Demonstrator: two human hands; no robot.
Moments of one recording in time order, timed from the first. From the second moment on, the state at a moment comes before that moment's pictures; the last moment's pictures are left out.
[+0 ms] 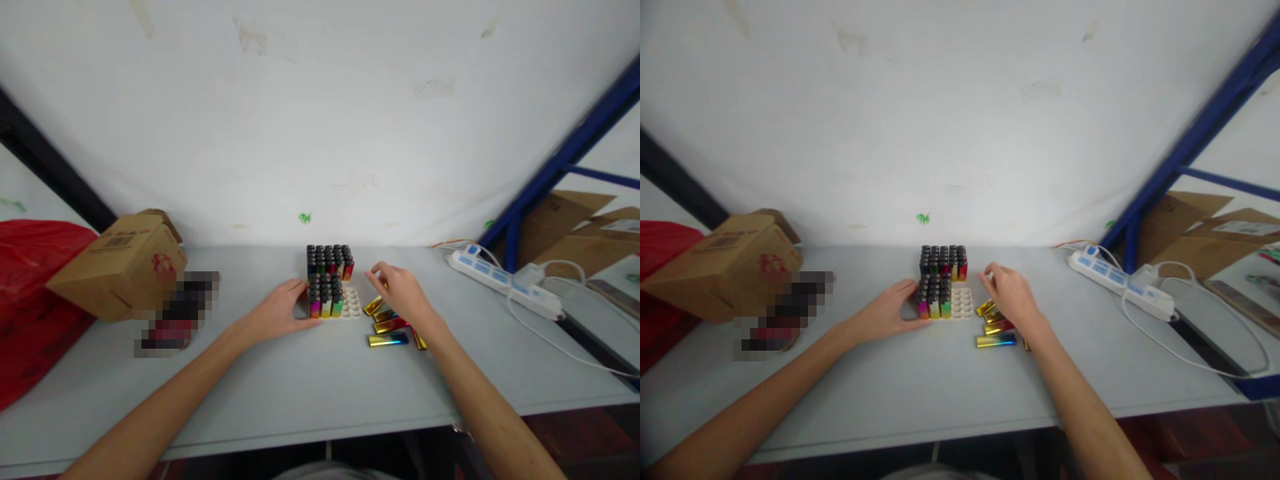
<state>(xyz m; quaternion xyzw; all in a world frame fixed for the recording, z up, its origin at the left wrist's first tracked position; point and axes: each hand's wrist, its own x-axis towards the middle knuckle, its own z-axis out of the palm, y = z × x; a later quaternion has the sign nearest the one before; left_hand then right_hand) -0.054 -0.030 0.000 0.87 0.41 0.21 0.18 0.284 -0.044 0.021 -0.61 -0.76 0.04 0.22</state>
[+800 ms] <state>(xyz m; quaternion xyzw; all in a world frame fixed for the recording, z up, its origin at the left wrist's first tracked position) -0.058 -0.028 0.003 0.88 0.39 0.20 0.20 0.312 -0.021 0.009 -0.57 -0.63 0.27 0.46</state>
